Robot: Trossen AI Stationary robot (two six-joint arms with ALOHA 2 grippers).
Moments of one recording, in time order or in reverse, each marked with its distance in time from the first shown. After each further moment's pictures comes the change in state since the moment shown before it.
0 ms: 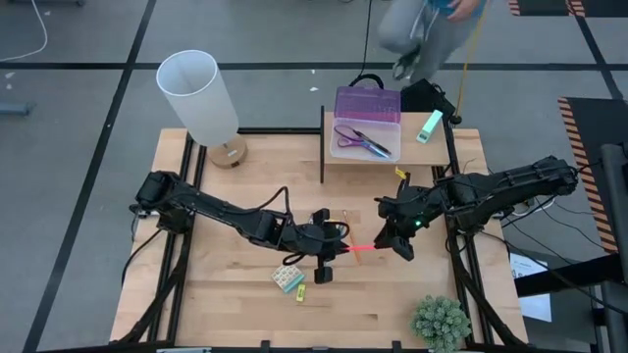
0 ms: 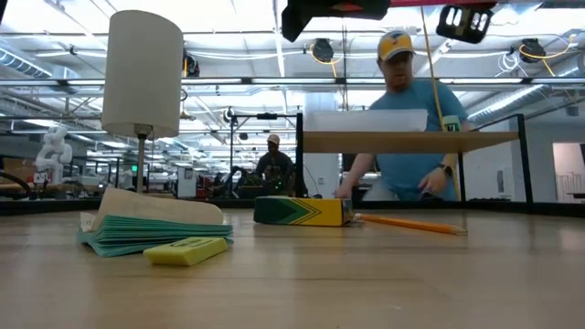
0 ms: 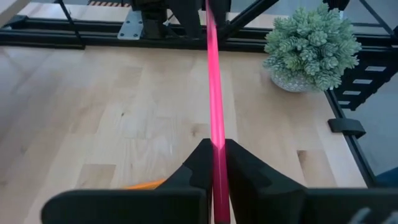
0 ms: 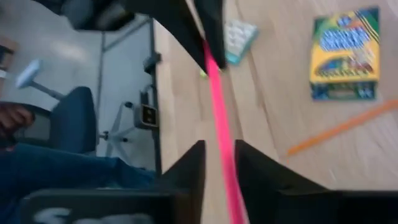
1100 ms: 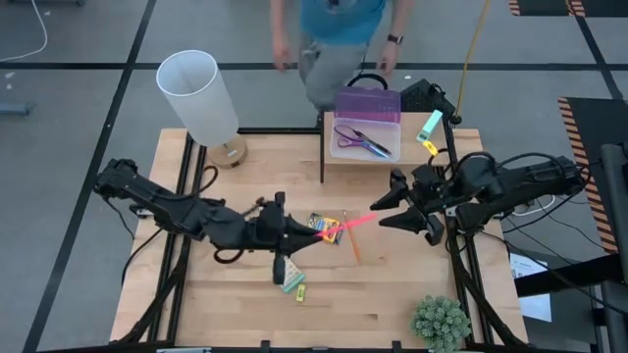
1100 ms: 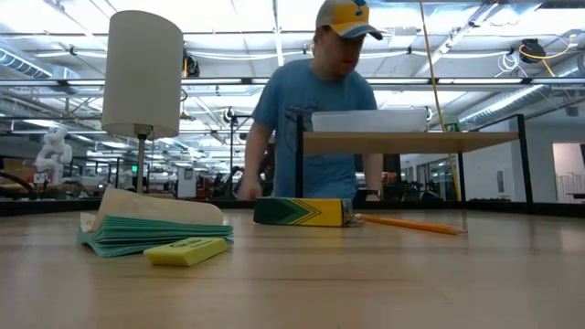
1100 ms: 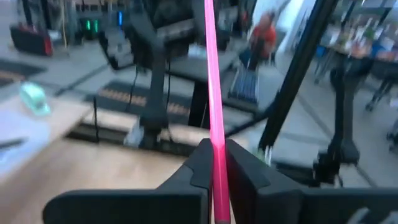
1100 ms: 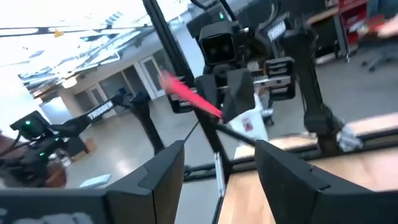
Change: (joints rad) left arm -0.161 -0.358 0.002 0.102 -0.241 -0.055; right arm 0.004 -0.155 0.000 0.653 0.136 -0.216
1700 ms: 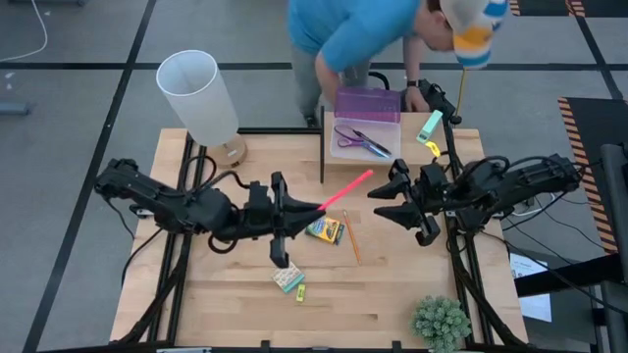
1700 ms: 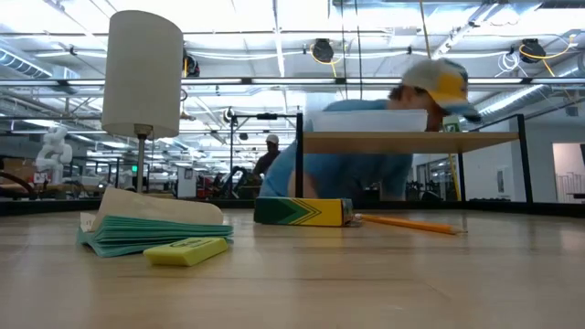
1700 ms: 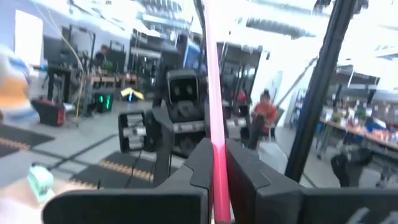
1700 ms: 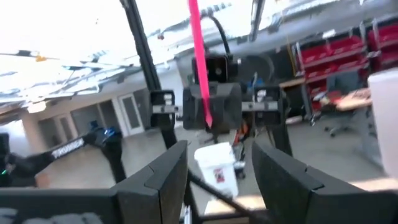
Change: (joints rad) left arm 0.051 0.010 -0.001 0.378 -0.034 0.159; right arm 0.066 0.053 0.000 0.236 0.212 -0.176
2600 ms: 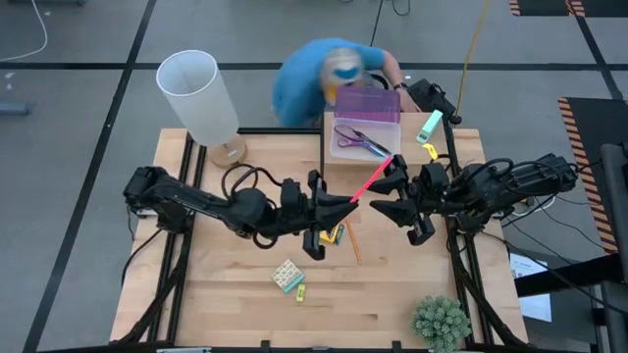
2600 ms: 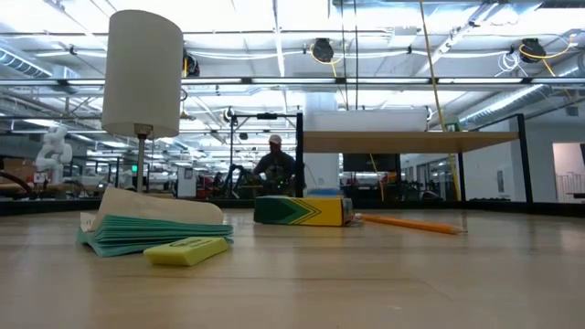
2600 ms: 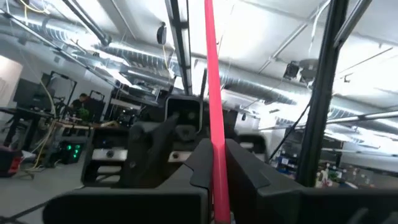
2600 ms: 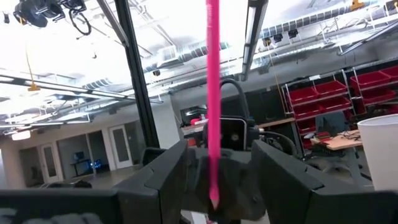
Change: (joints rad) left arm 0.120 0.240 -0.001 0.519 0.178 -0.017; right arm 0.016 0.077 0.000 0.237 0.076 -0.081
